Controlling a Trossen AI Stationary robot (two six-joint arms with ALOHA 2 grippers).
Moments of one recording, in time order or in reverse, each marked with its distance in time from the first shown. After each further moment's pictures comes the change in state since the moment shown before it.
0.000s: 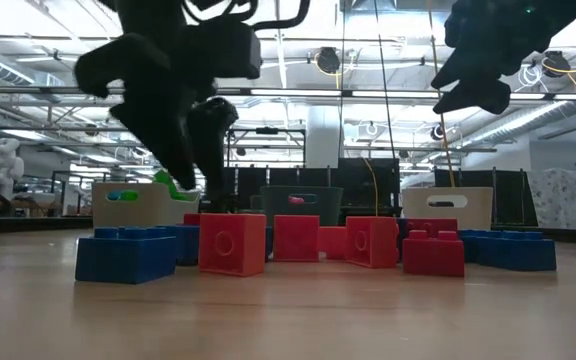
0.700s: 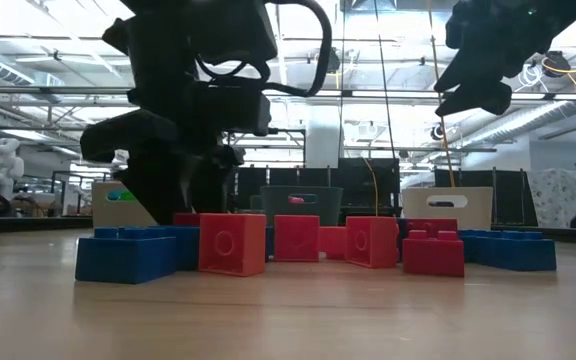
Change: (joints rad) left arm 0.035 0.128 -0.024 0.078 0.036 0.029; right arm 0.000 0.000 0.000 -0.022 0.001 -0.025
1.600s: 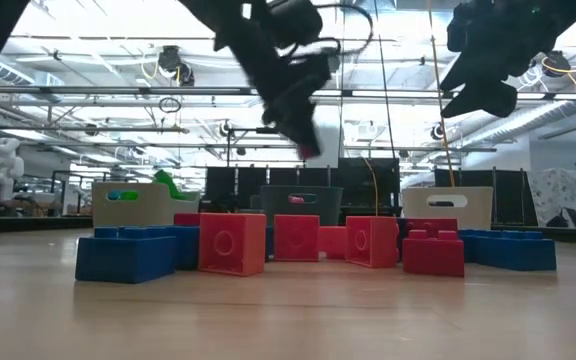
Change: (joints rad) left arm 0.426 0.020 0.378 0.022 -0.068 0.095; right arm 0.007 0.000 0.000 -0.020 -0.054 0.052
